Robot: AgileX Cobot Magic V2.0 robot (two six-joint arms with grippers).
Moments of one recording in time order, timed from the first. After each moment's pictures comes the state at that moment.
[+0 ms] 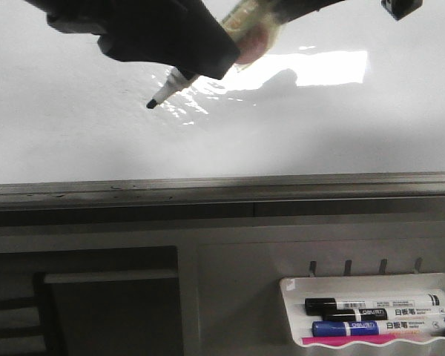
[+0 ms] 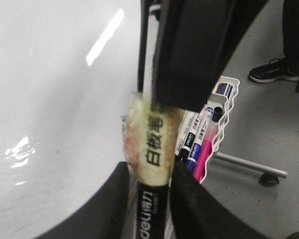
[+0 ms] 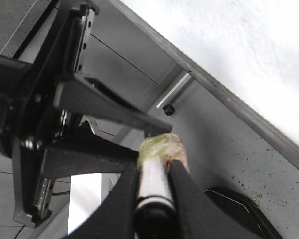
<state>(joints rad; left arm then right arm) -0.84 1.27 -0.87 -0.53 0.24 0.81 0.18 1.40 -1.13 1.07 1.19 -0.90</state>
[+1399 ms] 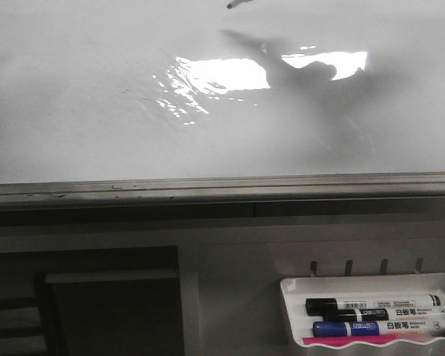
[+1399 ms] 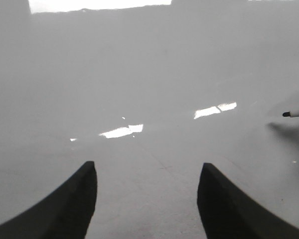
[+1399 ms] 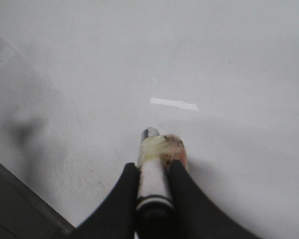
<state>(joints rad) -0.33 1.04 -0.78 -0.91 0.11 0.81 0.18 1.26 -0.88 1.66 0.51 -1.54</state>
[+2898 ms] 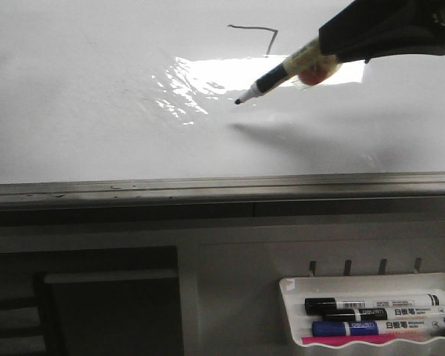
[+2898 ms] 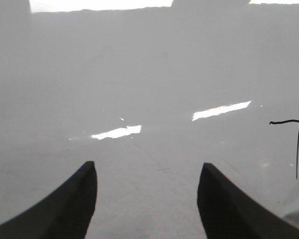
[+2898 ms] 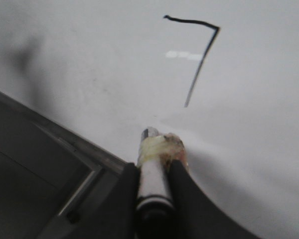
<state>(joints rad) -0.33 1.04 -0.78 -0.93 0.12 0.81 0.16 1.17 -0.69 1.47 0.63 -1.38</state>
